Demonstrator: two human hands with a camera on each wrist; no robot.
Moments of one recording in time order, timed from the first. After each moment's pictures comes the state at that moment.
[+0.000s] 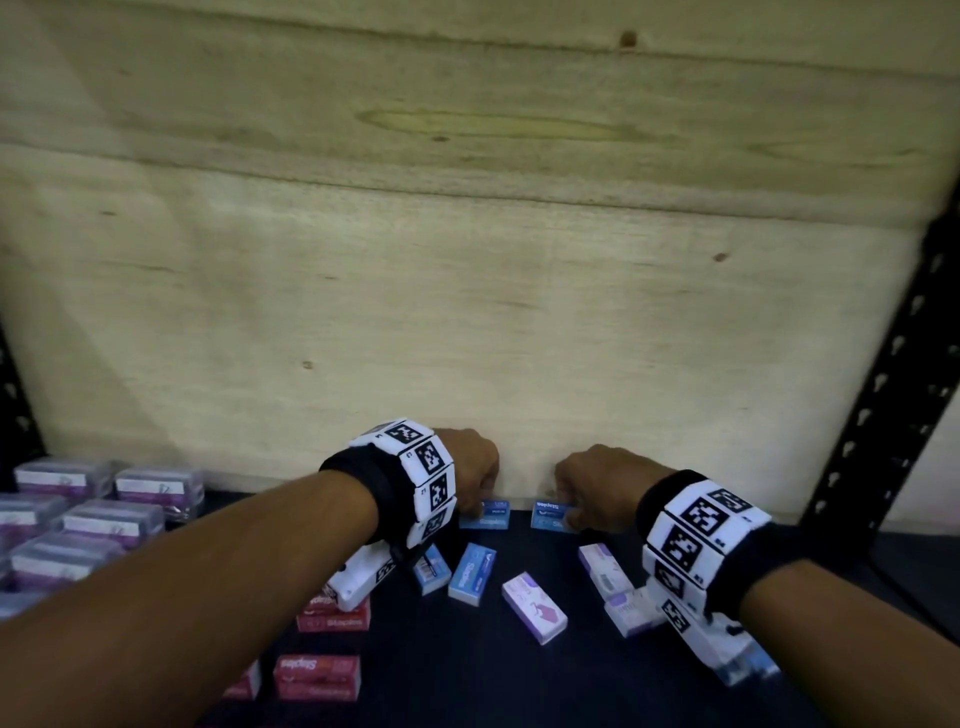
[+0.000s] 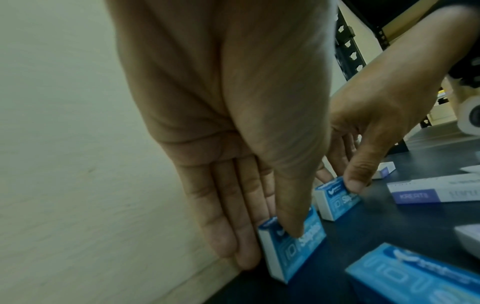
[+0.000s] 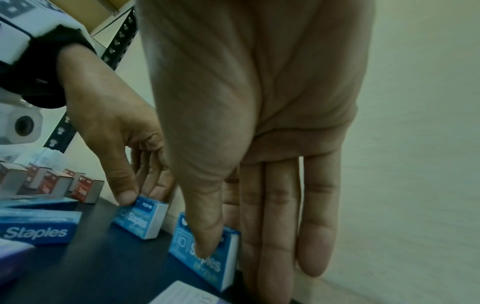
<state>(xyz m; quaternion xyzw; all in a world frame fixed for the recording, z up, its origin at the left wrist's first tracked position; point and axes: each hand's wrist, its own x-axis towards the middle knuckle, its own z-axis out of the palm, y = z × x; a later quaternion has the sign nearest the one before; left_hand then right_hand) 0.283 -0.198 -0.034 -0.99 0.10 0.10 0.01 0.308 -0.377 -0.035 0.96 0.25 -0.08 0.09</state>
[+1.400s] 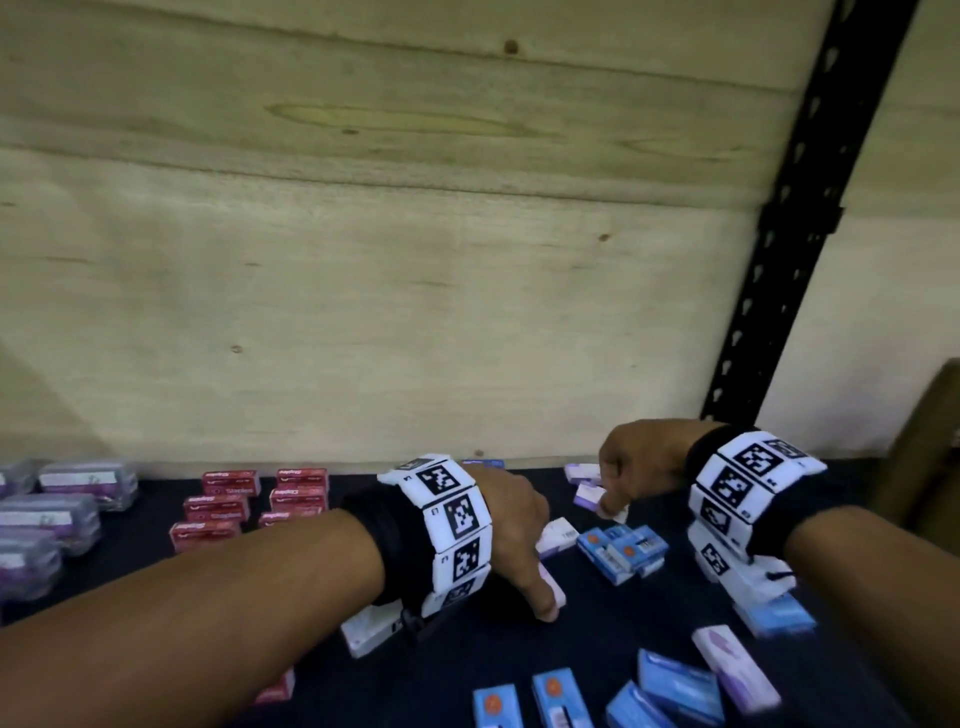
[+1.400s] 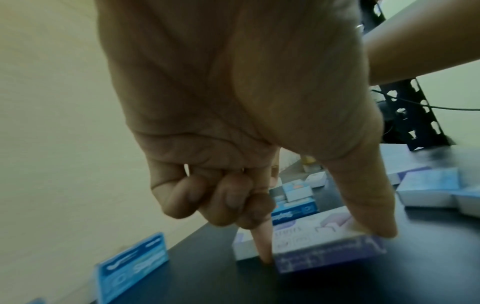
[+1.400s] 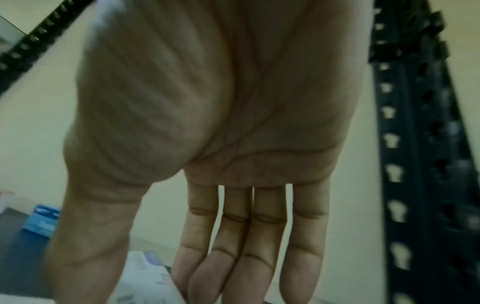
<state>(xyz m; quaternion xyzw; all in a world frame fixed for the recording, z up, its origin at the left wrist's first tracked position) 0.207 -0.309 -0.030 -0.95 0.24 0.16 0.09 0.275 -0.486 -0.008 0.97 0.16 -0.17 0.06</state>
